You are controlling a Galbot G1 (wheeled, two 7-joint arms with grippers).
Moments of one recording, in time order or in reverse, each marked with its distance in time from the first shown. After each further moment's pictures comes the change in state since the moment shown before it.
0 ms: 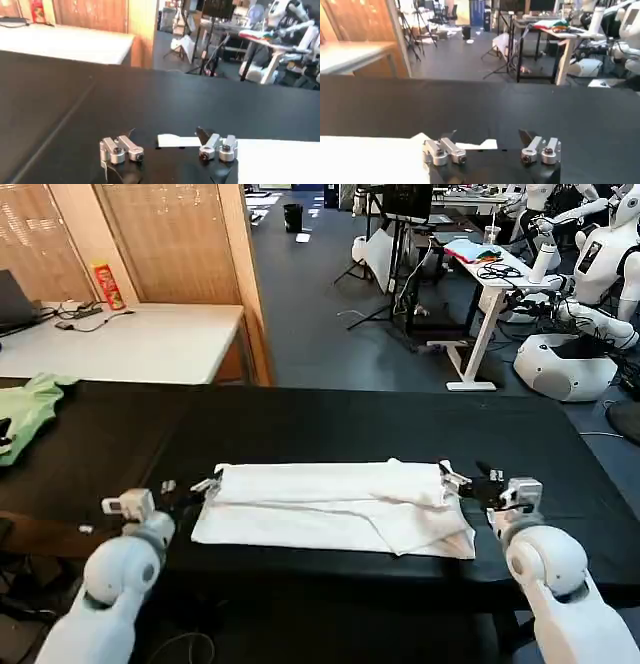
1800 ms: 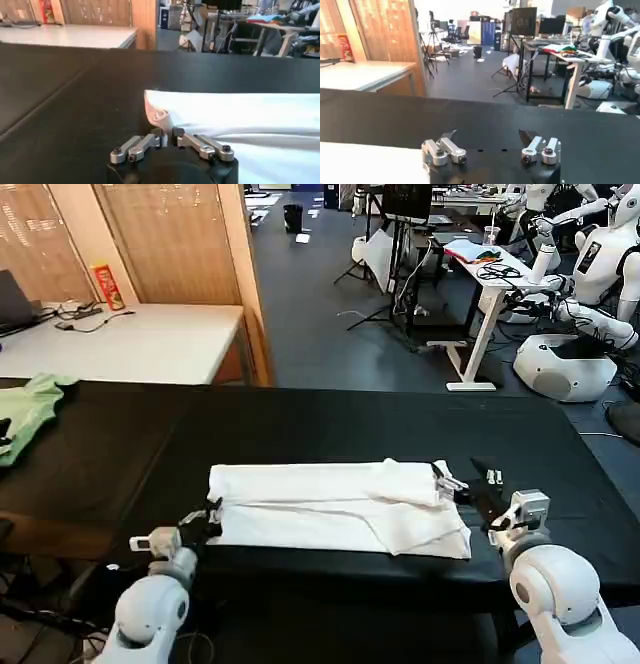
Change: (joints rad) left arm 0.037 -0.139 0.022 0.062 0.222 -0.051 0.040; right arm -0.053 0.014 -0.002 0.120 -0.044 0.001 -0.006
